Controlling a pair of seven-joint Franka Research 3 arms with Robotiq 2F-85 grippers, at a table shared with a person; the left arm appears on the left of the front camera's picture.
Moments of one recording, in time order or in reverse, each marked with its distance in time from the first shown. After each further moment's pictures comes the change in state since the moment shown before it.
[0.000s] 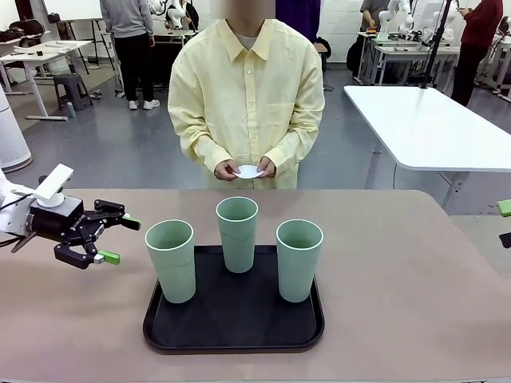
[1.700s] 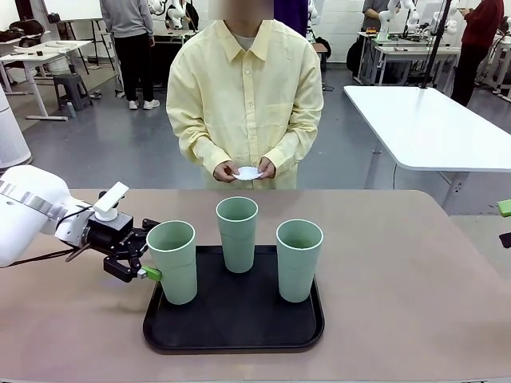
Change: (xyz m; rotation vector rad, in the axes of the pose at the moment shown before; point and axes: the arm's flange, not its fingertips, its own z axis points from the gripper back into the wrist) left arm -0.023 0.025 -0.087 -0.147 -0.041 0.076; right arm 0.000 0.000 0.000 0.000 0.000 0.000
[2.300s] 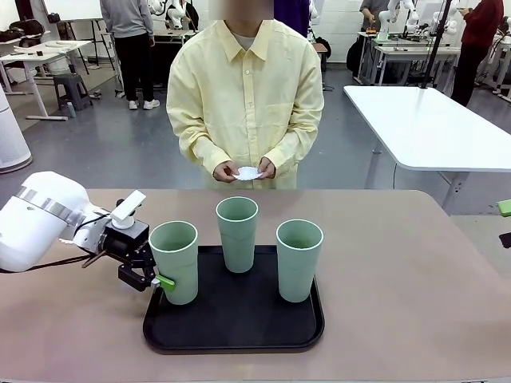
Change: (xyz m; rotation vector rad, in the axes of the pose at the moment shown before) left arm -0.005 0.003 -0.034 -0.060 -0.010 0.007; right arm 0.000 0.000 0.000 0.000 0.000 0.000
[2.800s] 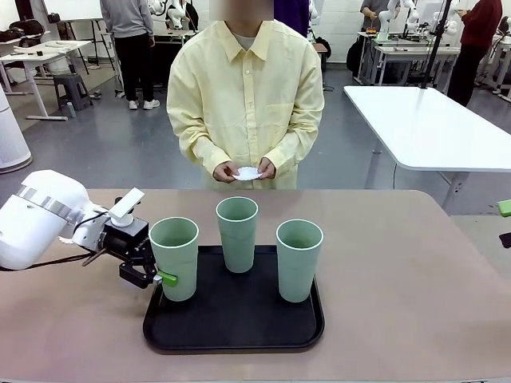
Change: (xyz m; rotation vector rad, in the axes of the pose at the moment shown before) left arm 0.007 0.002 0.005 0.000 -0.023 -0.028; right arm 0.000 0.000 0.000 0.000 0.000 0.000
